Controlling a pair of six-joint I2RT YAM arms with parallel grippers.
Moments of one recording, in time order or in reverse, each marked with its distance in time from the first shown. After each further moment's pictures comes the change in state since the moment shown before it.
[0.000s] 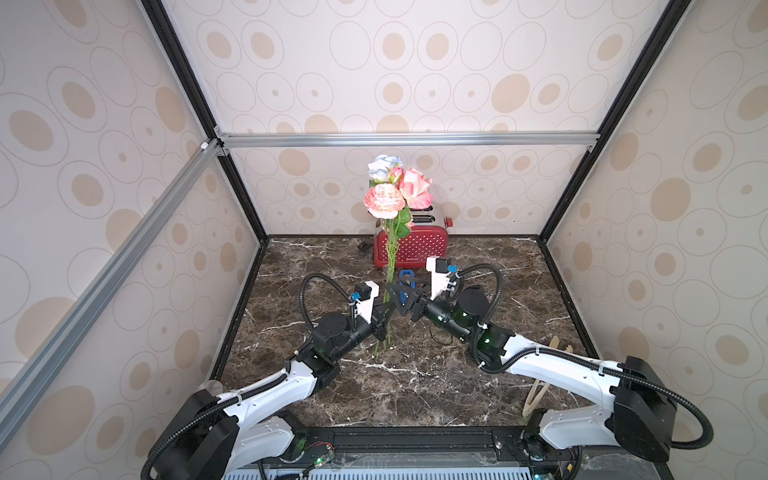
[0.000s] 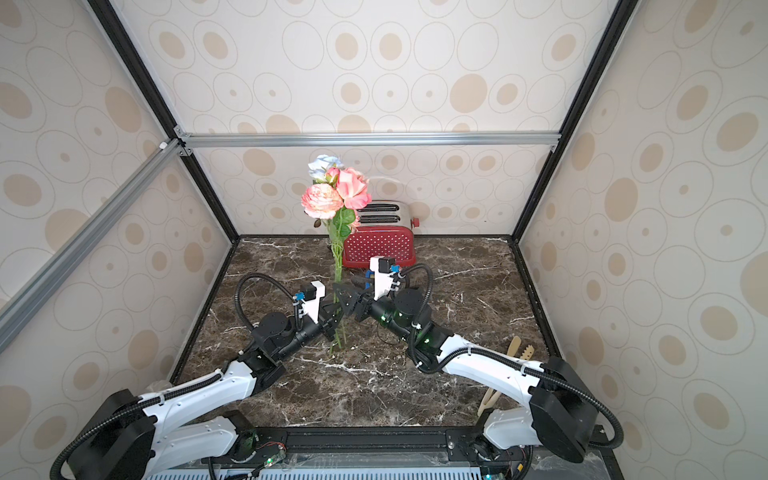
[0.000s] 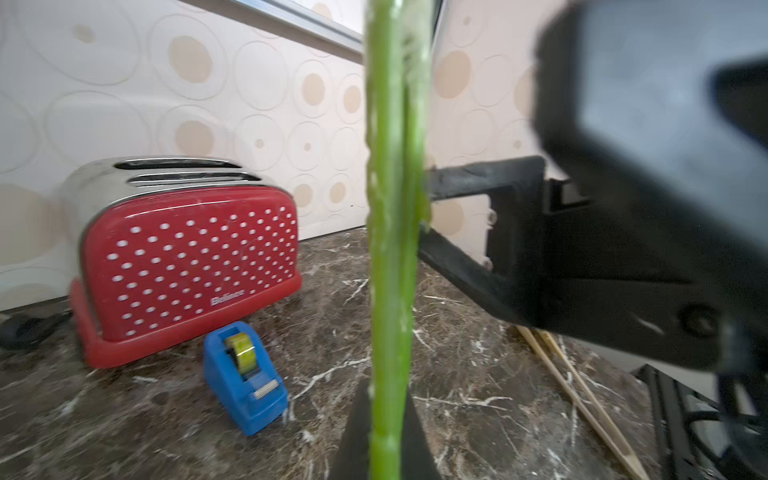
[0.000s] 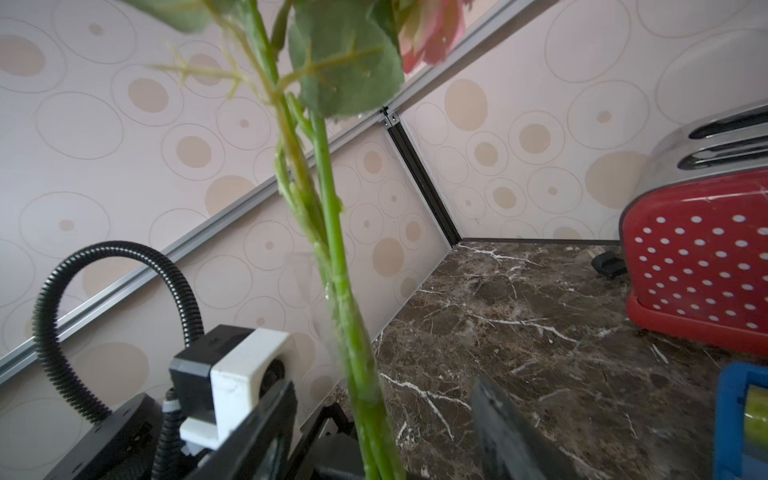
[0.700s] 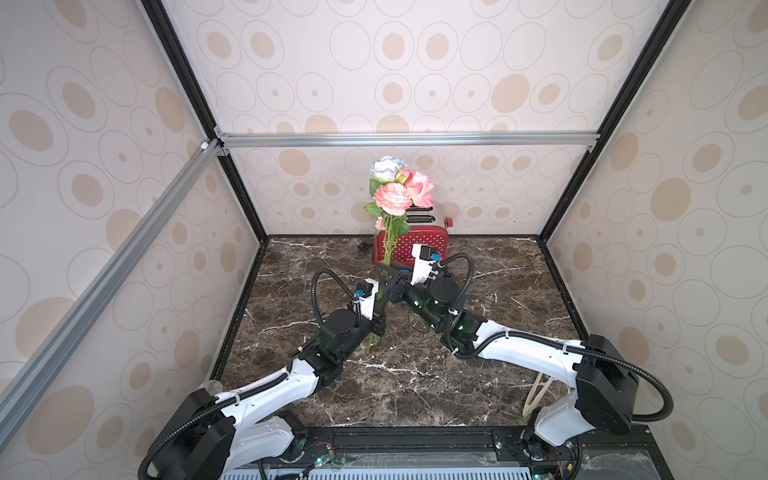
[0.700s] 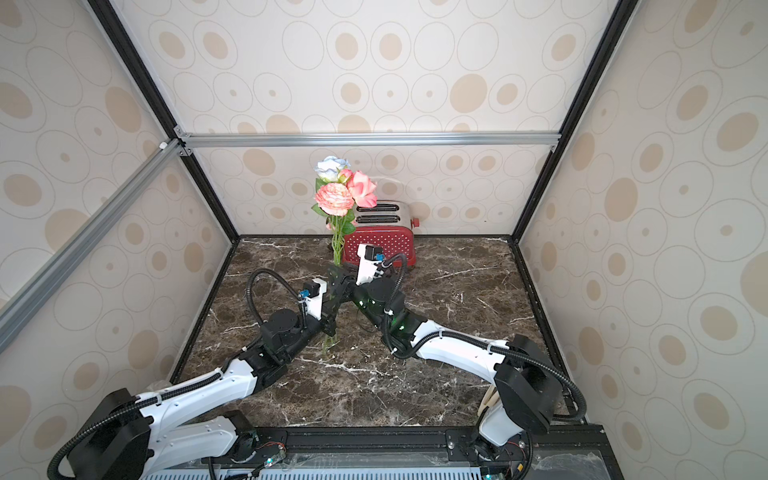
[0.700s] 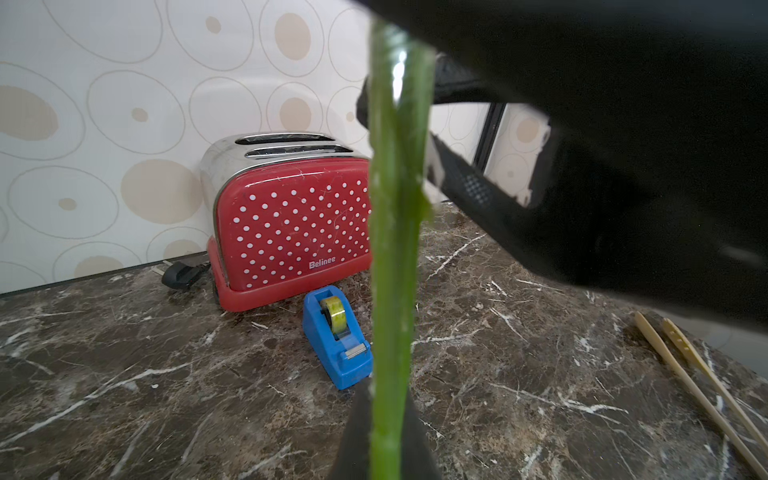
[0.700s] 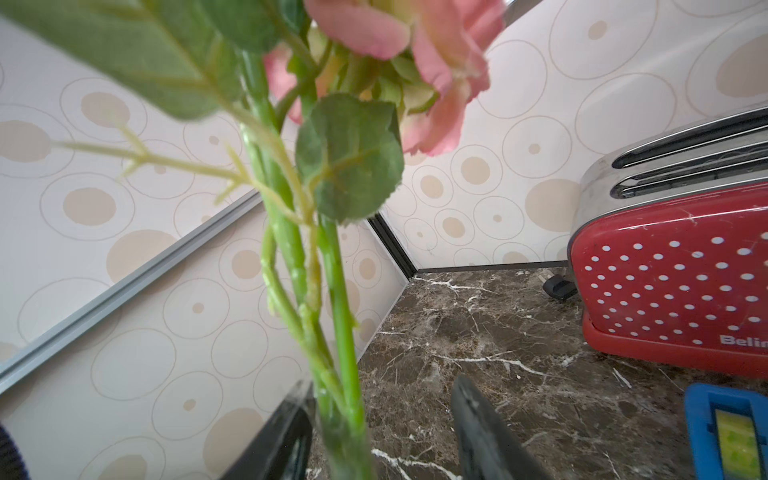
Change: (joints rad) left arm -0.055 0.008 0.056 -0.167 -0.292 0.078; right arm 0.037 0.219 0.219 0.015 0.249 0.007
